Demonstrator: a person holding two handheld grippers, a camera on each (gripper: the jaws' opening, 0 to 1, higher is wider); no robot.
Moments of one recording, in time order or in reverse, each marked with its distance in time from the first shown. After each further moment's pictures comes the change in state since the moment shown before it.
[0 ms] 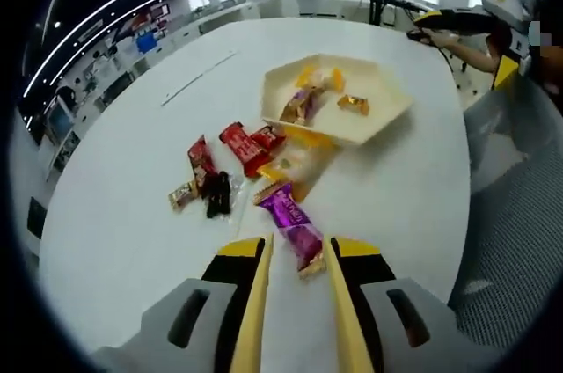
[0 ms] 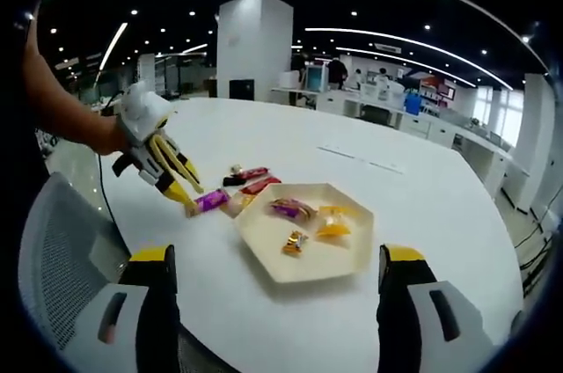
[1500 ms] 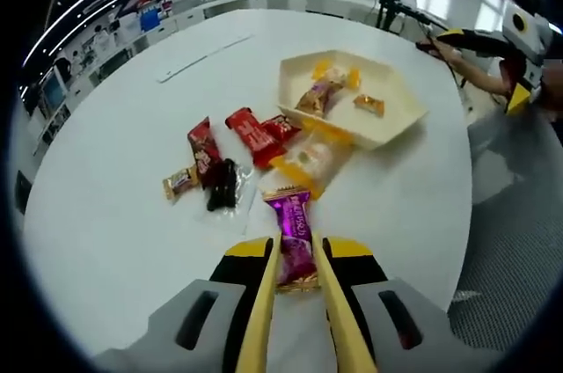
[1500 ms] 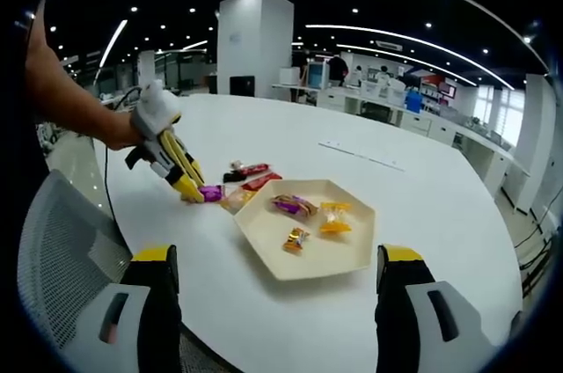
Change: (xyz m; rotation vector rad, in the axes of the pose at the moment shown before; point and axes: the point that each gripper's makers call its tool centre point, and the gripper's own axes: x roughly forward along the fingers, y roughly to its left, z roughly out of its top) left arm 0.013 0.008 -0.003 -0.086 0.026 -0.076; right arm 0.002 0.002 -0.003 -0.006 0.018 0.005
